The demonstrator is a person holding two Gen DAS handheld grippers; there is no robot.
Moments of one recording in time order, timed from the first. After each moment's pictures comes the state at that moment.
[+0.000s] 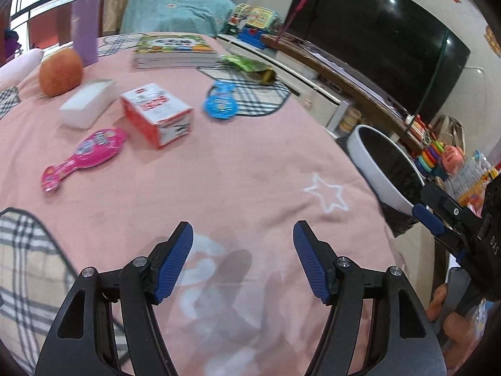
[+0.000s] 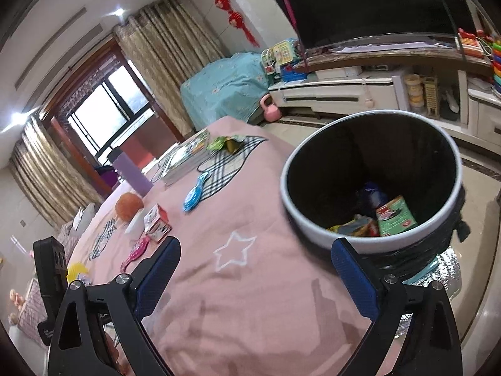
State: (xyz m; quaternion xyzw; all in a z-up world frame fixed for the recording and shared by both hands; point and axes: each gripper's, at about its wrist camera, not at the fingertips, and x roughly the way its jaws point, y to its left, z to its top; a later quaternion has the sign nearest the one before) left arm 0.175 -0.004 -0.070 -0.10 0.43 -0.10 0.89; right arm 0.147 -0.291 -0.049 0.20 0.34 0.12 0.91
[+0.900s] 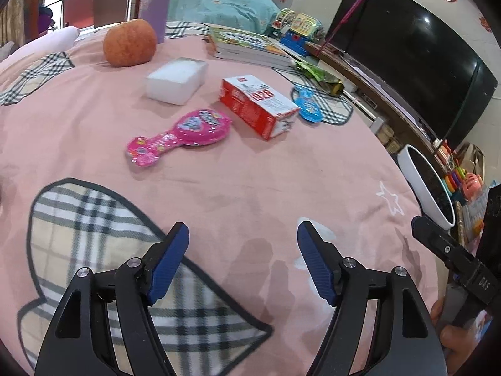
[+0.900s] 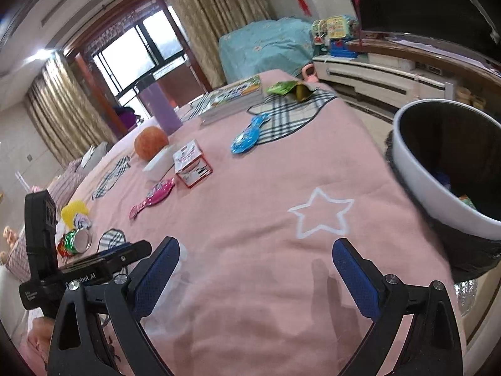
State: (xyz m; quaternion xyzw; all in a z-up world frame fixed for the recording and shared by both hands) left arm 0.164 0.082 -0.088 -0.14 0.43 -0.03 0.89; right arm 0.157 -0.191 -0.072 0.10 0.40 0.20 0.89
